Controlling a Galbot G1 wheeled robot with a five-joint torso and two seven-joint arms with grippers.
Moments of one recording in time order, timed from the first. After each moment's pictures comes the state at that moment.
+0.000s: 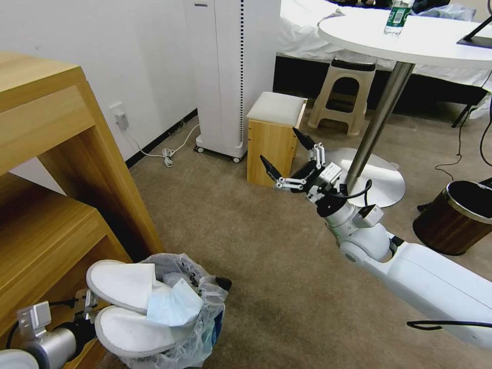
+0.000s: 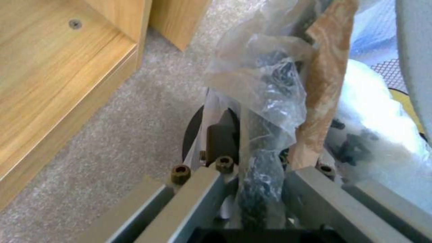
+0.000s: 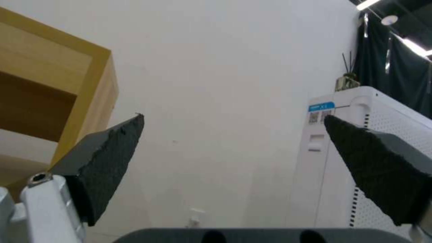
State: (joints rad) left arm 1.90 -0.98 -0.98 -2.23 -1.24 0.70 -0.17; right arm -0.52 0.69 -0.36 1.81 0.66 0.70 0.01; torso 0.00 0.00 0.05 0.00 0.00
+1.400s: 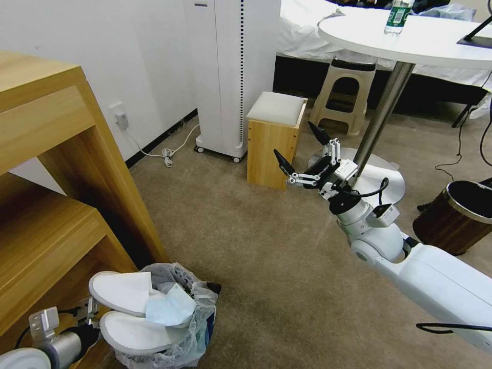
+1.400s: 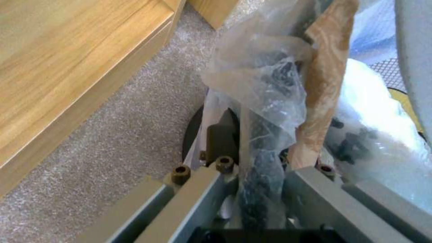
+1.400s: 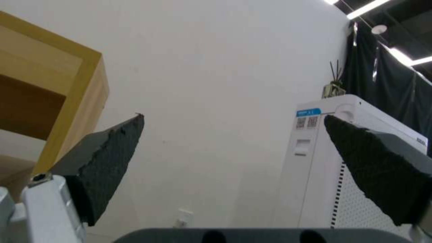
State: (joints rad) left arm 1.82 -0.99 -0.89 -2.07 -1.21 0.69 -0.18; right arm -0.59 0.66 -0.26 1.84 0.65 0.70 0.00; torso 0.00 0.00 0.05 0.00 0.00
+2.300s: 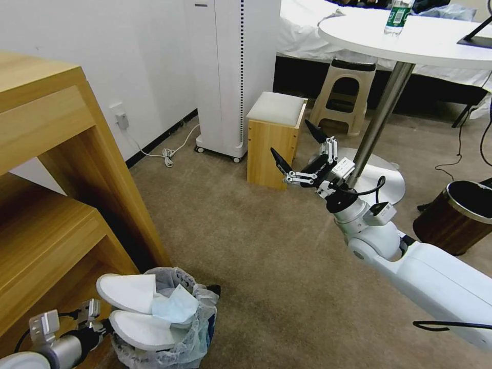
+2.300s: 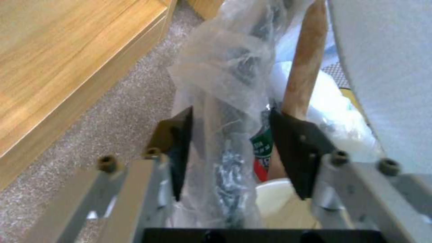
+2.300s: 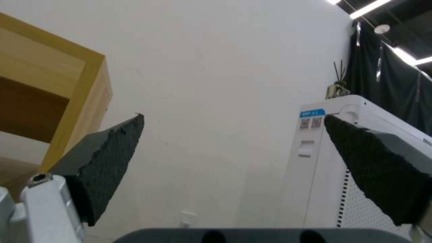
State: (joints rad) left arm 1.84 -1.00 -0.90 -2.10 -1.20 0.70 -0.17; right arm -0.57 0.68 -0.28 1.83 0.65 0.70 0.00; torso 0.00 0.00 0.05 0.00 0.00
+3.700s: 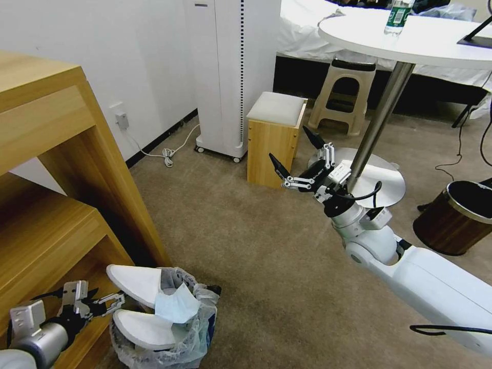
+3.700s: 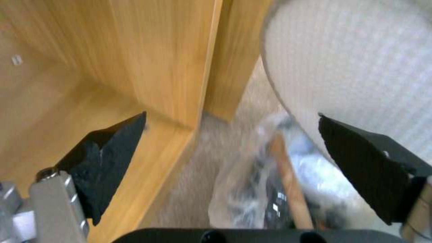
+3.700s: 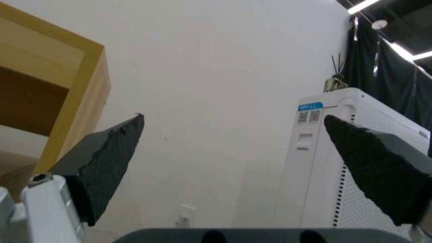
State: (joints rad) left arm 1.85 -1.05 -0.99 -2.17 -0.79 0.54 0.05; right arm -0.61 0.69 -0.25 1.82 0.62 0.70 0.00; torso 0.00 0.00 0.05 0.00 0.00
